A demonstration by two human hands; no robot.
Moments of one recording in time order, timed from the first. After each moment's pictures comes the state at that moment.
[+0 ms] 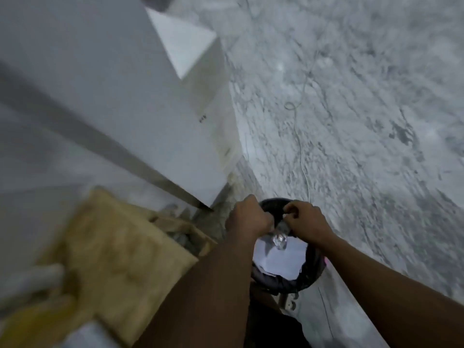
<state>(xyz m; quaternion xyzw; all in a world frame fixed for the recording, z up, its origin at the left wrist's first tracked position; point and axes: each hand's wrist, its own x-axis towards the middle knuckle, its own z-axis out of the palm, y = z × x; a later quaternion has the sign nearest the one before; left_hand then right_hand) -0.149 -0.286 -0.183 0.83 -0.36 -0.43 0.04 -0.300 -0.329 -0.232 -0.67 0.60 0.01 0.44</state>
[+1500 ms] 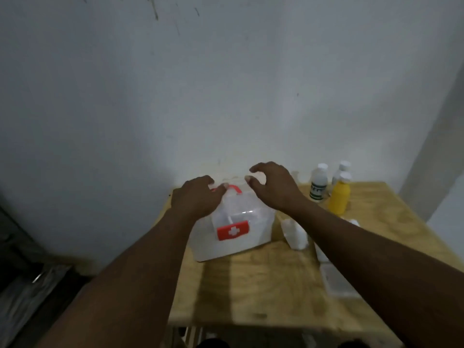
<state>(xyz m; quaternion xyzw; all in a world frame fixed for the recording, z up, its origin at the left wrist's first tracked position) 0.034 0.316 -0.048 0.98 -0.03 0.03 0.19 0.020 0.116 -0.065 -0.93 -0.05 -0.19 0.30</state>
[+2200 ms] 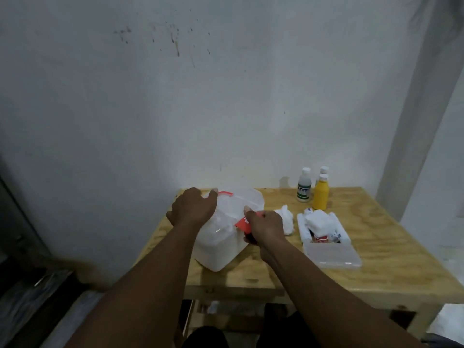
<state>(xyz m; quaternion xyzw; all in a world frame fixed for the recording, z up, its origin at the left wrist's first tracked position) -0.051 0.327 -0.060 0.93 0.10 0.10 0.33 -0.112 0.178 -0.087 -0.64 0.22 -0.05 0.74</state>
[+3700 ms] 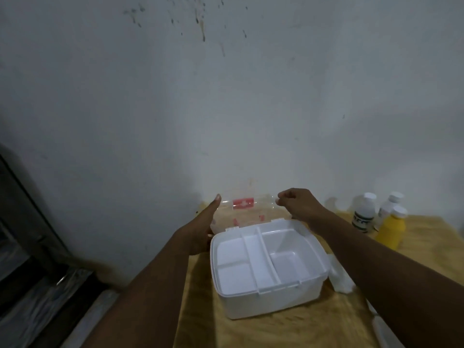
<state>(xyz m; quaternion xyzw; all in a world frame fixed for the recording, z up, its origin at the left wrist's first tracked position) 0.077 0.380 -0.083 0.68 0.16 -0.22 0.68 0.081 0.132 -0.069 -0.83 0.07 -0.04 0.55</state>
